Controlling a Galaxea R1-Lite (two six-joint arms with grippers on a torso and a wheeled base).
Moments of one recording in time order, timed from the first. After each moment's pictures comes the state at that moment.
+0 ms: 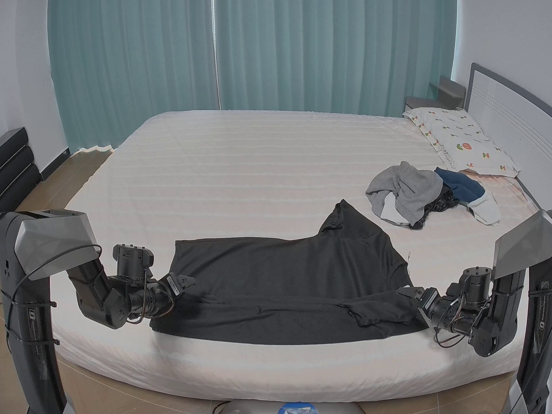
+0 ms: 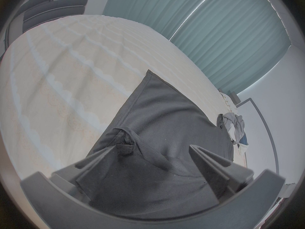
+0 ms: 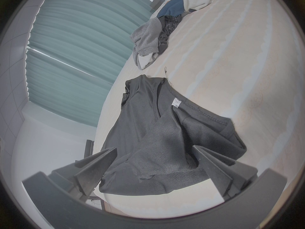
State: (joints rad) left arm -0.13 2.30 -0.69 -0.90 -0.13 -0.70; right arm 0.10 2.35 -0.26 -1.55 0.26 0.91
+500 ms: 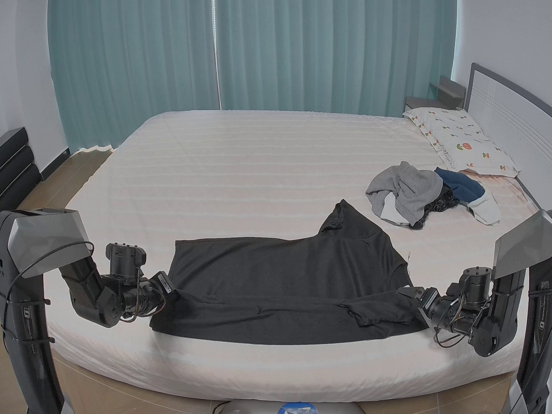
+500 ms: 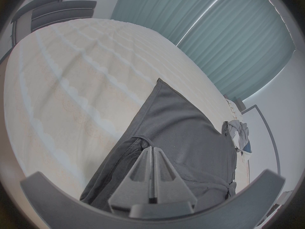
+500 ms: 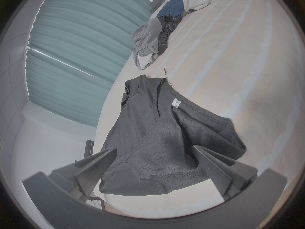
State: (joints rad) left arm -0.10 2.28 -0.67 -0.89 -0.09 -0.72; right arm 0.10 2.36 -0.26 -1.55 0.26 0.91
